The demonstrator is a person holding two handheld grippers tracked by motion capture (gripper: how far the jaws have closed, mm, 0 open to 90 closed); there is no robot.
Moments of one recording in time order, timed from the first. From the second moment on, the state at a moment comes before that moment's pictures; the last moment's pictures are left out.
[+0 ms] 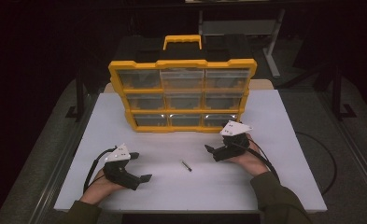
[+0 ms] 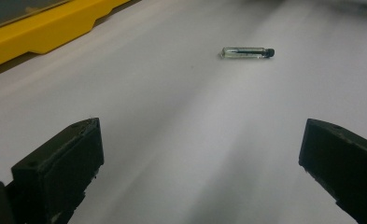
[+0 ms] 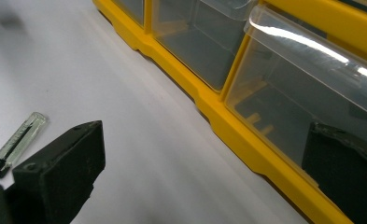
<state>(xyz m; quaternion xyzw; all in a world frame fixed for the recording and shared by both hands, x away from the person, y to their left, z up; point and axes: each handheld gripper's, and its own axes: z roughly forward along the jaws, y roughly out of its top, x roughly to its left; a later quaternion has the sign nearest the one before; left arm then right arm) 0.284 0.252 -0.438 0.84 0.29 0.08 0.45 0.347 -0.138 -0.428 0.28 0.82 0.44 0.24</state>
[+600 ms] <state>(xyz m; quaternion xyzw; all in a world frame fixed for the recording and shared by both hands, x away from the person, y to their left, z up) 0.285 0.252 -0.438 0.84 0.29 0.08 0.44 0.342 -0.132 -0.428 0.26 0.83 0.42 0.26</state>
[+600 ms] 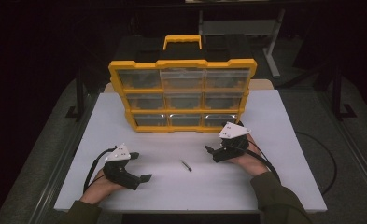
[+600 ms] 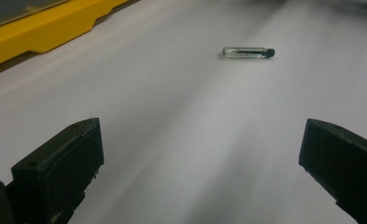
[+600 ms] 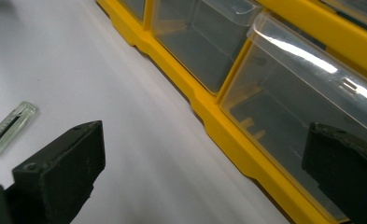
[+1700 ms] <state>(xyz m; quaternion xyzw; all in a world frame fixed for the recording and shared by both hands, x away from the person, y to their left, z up) 0.285 0.253 -0.439 0.84 0.29 0.09 0.44 0.338 -0.128 -0.427 0.21 0.84 0.39 0.32</state>
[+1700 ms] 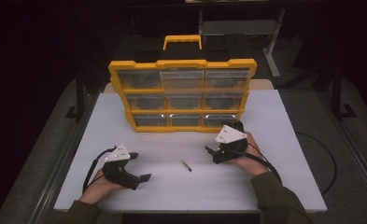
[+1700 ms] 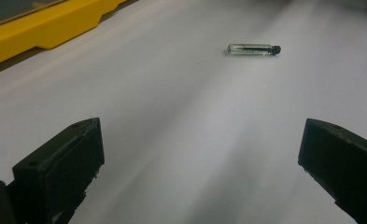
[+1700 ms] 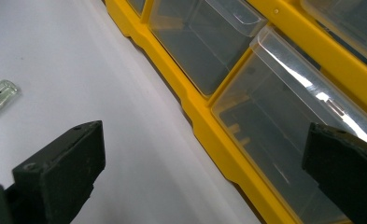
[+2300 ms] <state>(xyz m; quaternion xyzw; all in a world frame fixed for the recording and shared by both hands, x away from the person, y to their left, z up) 0.285 0.254 -0.438 0.85 0.29 0.09 0.44 0.333 -0.123 -0.427 0.18 0.84 0.37 0.36</state>
